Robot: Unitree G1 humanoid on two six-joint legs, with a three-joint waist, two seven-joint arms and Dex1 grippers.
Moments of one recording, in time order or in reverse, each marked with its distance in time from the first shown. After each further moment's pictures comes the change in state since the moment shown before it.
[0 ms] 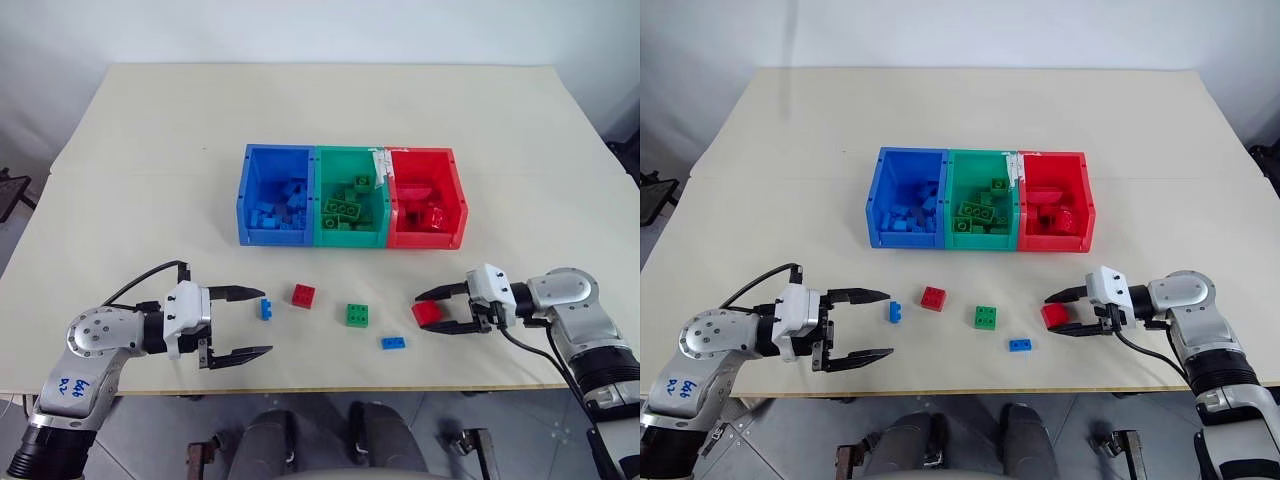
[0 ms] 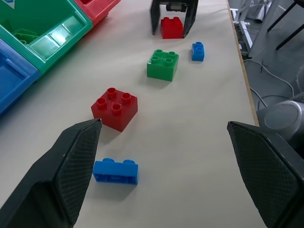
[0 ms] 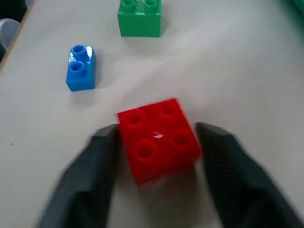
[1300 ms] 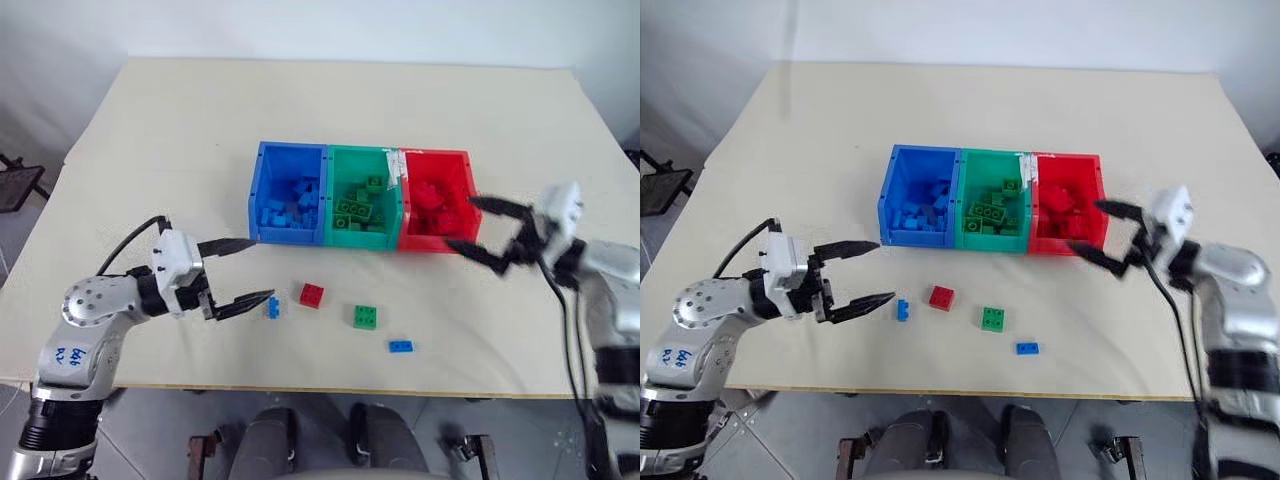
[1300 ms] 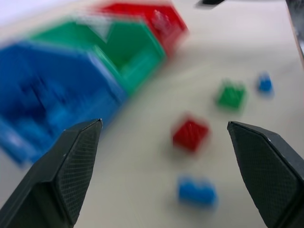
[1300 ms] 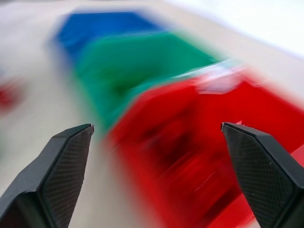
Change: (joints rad) left arm -0.132 -0.014 0.045 0.072 -0.015 0.062 0.059; right arm 0.229 0.007 -0.451 -0.340 0.089 0.267 -0.246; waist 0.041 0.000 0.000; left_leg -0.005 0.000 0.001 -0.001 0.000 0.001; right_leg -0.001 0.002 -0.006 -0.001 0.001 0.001
